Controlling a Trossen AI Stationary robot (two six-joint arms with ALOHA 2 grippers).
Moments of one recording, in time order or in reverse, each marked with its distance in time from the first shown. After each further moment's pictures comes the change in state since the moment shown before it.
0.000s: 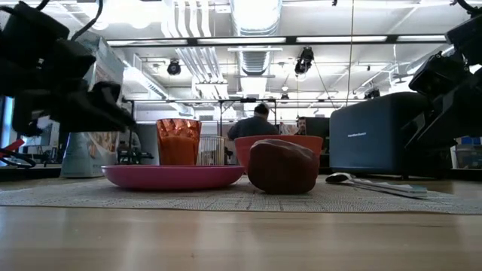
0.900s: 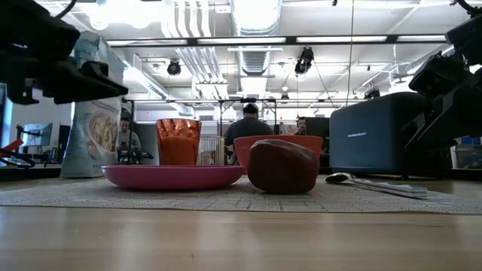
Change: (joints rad) left arm 0.012 -0.497 0.020 -0.386 0.007 0.000; right arm 0.000 0.000 0.000 0.000 0.000 0.000
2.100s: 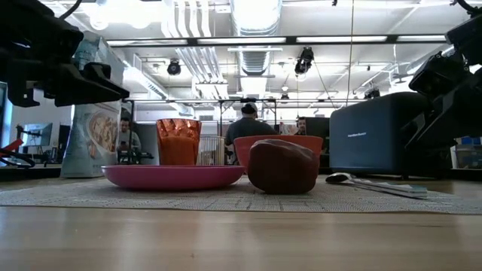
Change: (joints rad) left arm 0.000 0.066 0.022 0.014 0.000 0.000; right arm 0.000 0.000 0.000 0.000 0.000 0.000
